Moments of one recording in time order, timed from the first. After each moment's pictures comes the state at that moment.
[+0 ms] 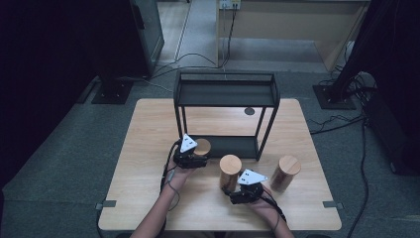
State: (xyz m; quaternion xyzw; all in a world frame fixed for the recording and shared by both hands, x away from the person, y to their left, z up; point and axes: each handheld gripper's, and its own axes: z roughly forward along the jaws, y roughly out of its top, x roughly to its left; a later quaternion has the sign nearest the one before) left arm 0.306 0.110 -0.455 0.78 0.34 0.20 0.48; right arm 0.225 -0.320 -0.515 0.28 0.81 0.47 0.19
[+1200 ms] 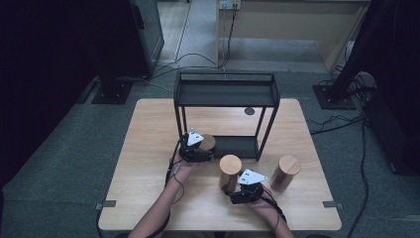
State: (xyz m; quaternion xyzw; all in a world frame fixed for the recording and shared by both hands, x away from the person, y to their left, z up) left arm 0.327 0.091 -0.450 0.79 0.33 0.21 0.46; right arm 0.225 -0.320 -0.515 0.28 0.81 0.47 0.19
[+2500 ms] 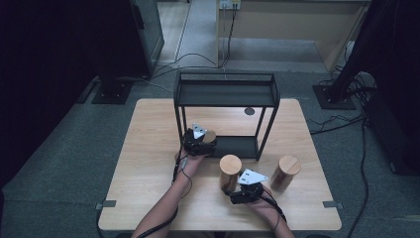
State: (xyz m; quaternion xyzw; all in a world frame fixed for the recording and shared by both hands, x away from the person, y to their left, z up) left arm 0.341 0.056 -0.459 0.76 0.40 0.25 0.44; right arm 0.226 -0.321 -0.515 0.28 0.81 0.48 0.19
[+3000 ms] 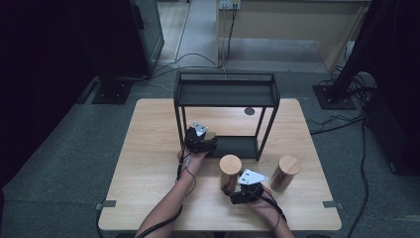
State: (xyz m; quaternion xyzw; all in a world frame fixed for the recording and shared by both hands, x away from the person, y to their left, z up) left arm 0.347 0.042 -0.464 0.75 0.43 0.26 0.43; right arm 0.226 -0.321 -0.515 0.28 0.81 0.48 0.19
